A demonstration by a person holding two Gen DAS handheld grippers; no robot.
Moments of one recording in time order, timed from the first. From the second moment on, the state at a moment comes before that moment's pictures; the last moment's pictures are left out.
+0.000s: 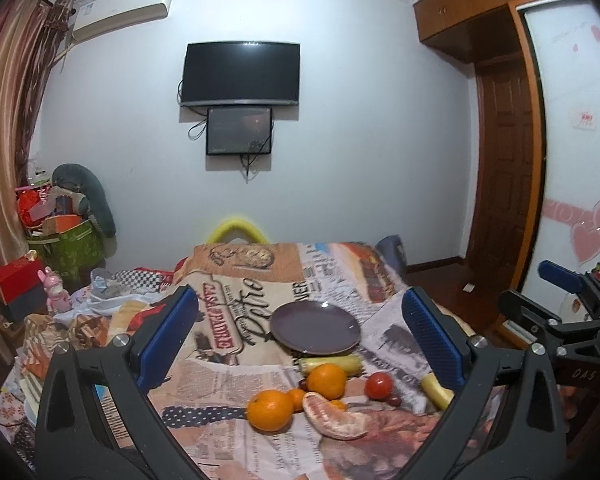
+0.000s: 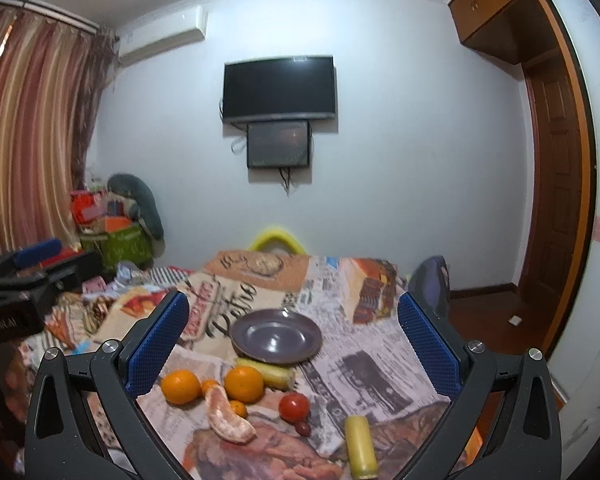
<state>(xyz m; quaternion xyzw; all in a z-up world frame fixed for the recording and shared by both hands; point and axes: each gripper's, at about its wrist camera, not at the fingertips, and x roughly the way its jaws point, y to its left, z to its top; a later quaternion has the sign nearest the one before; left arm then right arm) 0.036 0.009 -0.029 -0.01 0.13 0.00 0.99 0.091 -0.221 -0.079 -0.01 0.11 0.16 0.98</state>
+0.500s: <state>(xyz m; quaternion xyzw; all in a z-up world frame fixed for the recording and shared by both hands) 0.113 0.053 -0.091 -0.02 0.27 0.00 0.96 0.135 -0.255 -0.131 -0.04 0.25 0.11 0.96</state>
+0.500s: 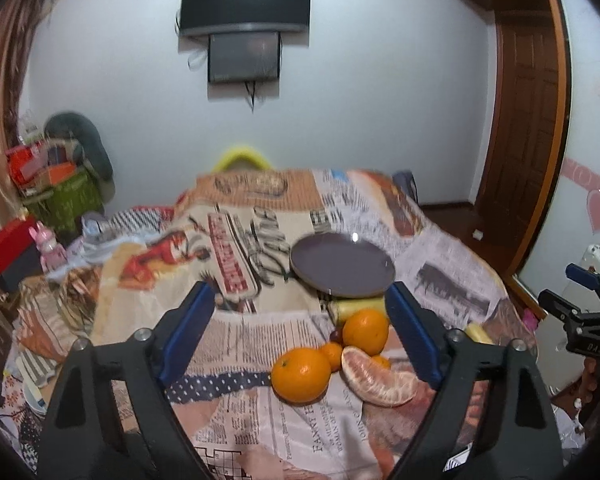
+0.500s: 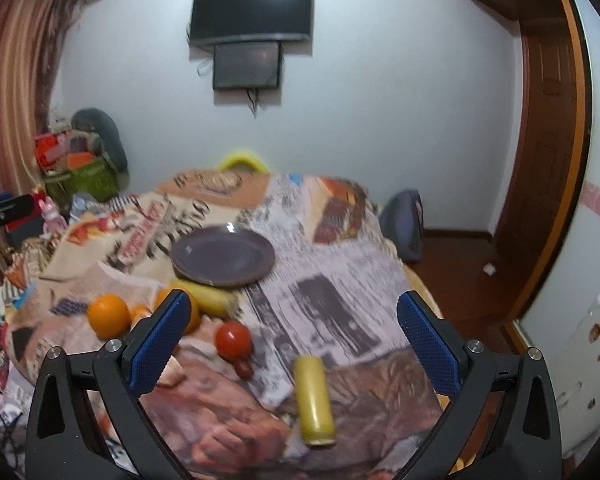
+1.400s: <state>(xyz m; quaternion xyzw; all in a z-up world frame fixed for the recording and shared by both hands) 0.194 0.062 -0.216 -0.05 0.46 -0.04 0.89 0.207 -0.273 -0.239 0.00 0.46 0.13 0.88</state>
